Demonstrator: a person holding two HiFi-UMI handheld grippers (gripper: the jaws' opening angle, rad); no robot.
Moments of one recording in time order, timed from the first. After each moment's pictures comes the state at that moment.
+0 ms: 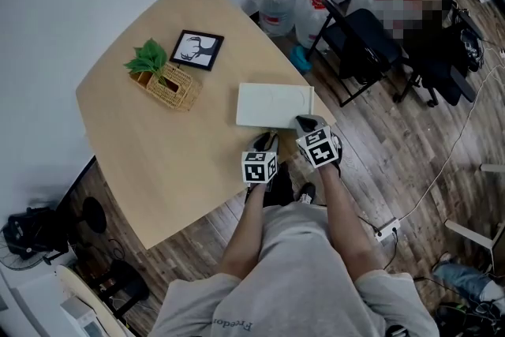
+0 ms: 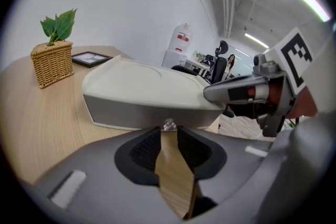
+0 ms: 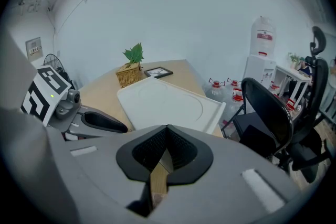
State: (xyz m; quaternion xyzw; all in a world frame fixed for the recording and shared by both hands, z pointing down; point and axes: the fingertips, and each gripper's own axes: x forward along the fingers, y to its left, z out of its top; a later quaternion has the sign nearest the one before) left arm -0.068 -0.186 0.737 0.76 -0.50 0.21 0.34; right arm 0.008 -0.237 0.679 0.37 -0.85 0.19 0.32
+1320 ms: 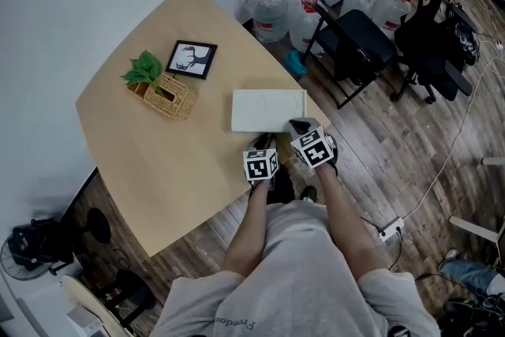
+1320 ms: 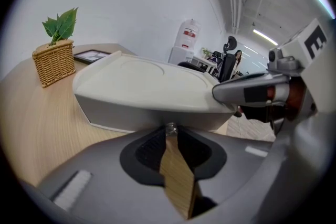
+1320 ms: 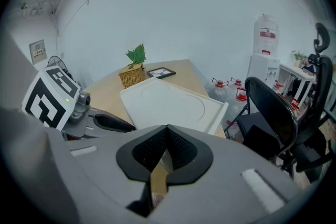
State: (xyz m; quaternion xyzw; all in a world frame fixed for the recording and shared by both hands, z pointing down) left arm -0.063 -0.201 0.747 0.74 -0.53 0.23 0.35; right arm 0.007 -0.237 0.679 0.35 -0.86 0.20 0.31
